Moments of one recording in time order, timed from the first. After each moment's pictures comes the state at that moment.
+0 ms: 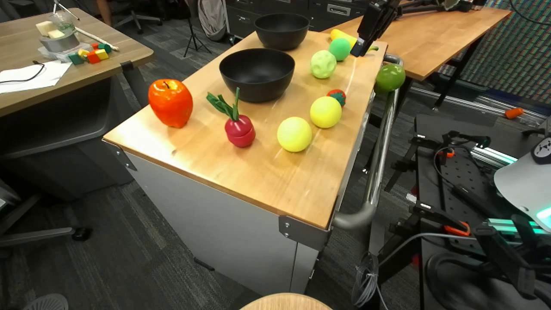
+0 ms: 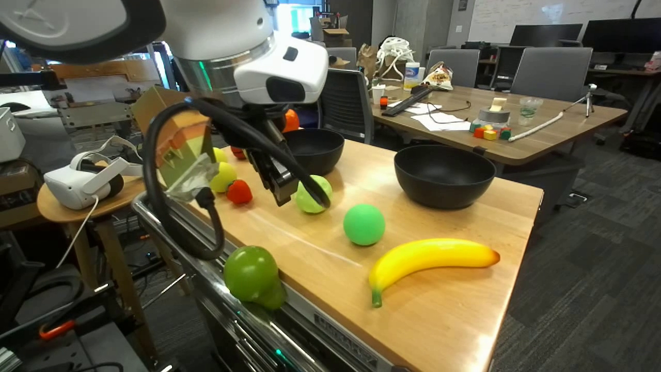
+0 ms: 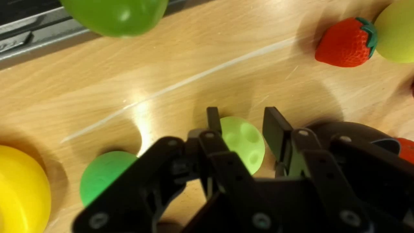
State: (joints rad) arm -0.02 -0.36 -0.33 -2.76 0.38 2.64 -0.39
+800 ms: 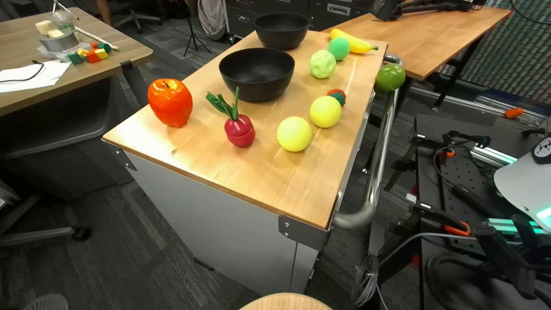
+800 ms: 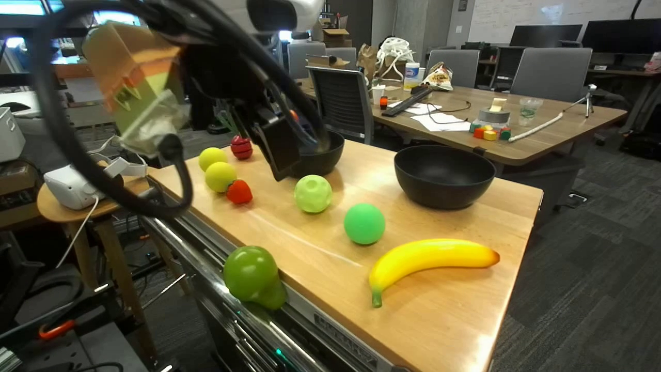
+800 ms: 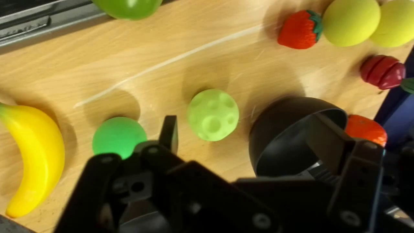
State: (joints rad) arm -0.10 -0.56 -0.34 -2.74 0.30 2.44 -0.38
